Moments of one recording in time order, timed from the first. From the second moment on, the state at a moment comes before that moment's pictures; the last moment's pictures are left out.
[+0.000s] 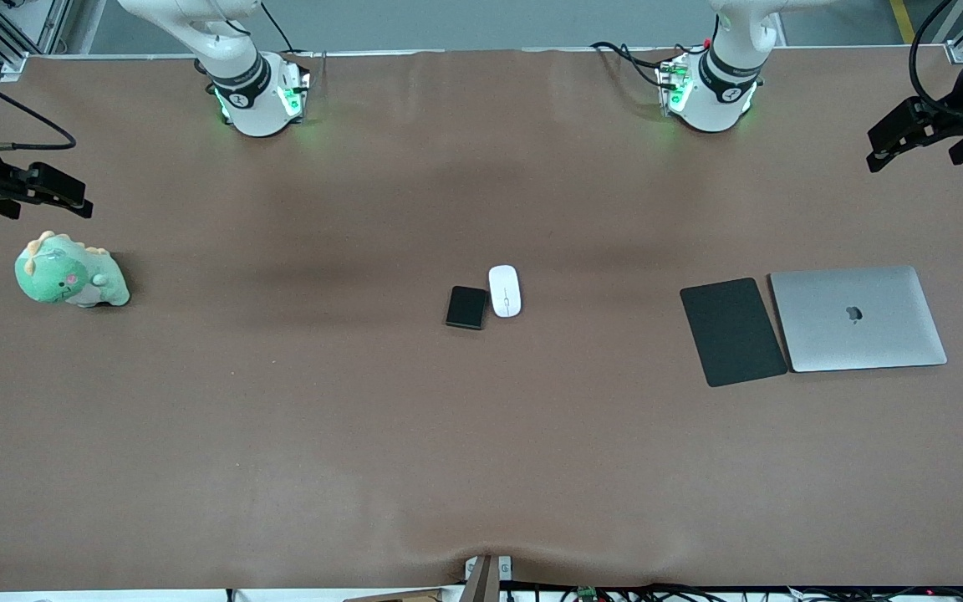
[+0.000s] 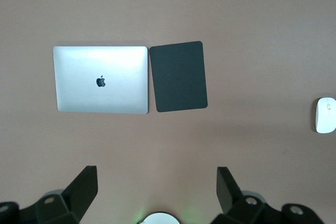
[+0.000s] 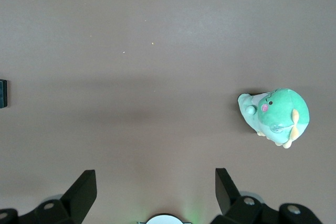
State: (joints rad) left arm 0.07 -0.13 -0.15 -1.58 0.03 1.45 -0.13; right arm -0.03 -0.01 0.00 -1.59 0.00 1.46 -0.03
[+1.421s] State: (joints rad) left arm -0.26 0.30 -0.29 -1.56 0.03 1.71 -0.63; right arm -0.03 -0.01 0.00 -1.59 0.00 1.46 -0.03
